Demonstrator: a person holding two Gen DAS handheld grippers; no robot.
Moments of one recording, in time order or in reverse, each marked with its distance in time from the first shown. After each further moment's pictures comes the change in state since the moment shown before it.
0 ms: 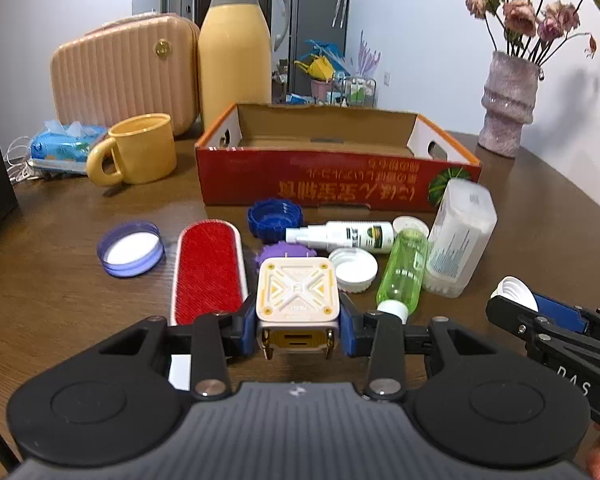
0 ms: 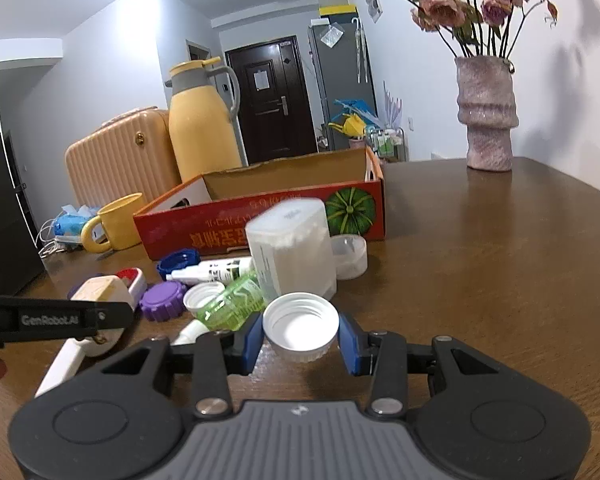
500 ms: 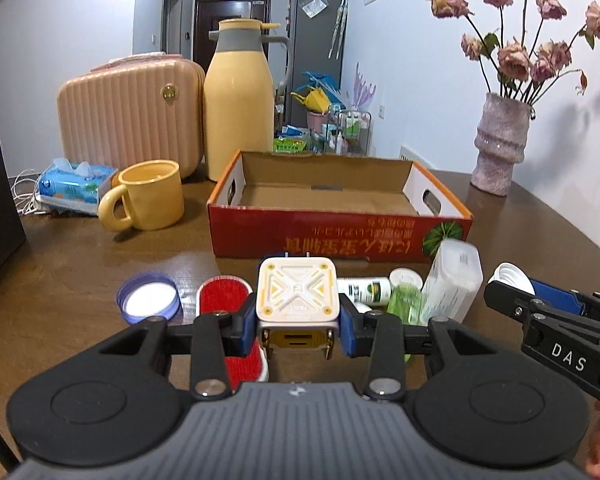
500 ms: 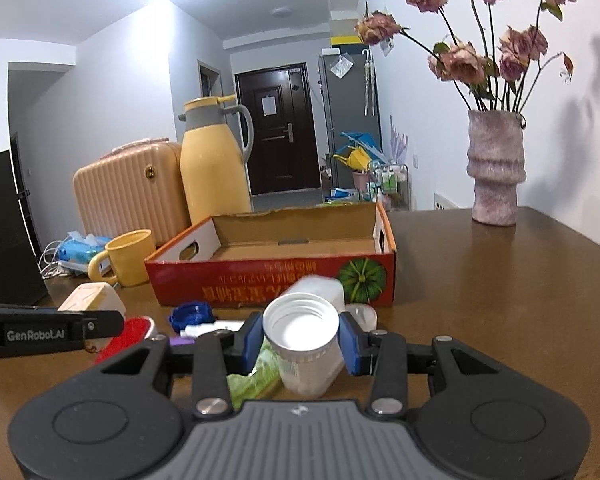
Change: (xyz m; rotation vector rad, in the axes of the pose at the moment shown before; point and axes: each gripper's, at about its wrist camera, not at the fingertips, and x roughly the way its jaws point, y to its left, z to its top) left arm -0.026 0.014 0.031 -0.009 -0.092 -0.022; right arm -0.011 0.018 0.045 -0.057 -0.085 -0.008
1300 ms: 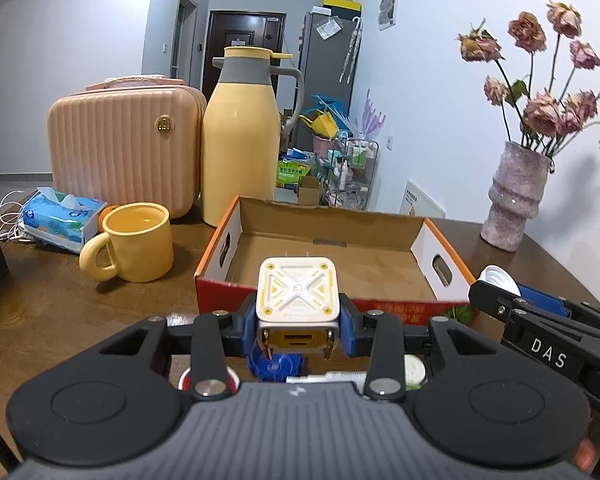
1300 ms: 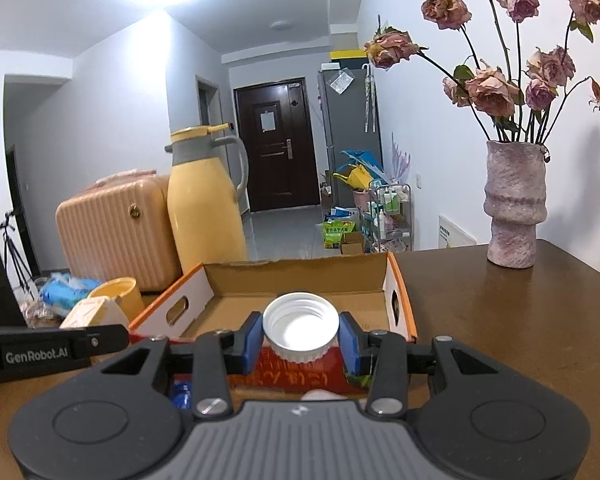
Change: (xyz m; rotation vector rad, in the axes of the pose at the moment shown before) left arm 0.042 0.003 0.062 -0.072 -0.060 -0.003; right arm 0.061 0.001 0.066 0.015 -0.047 -0.001
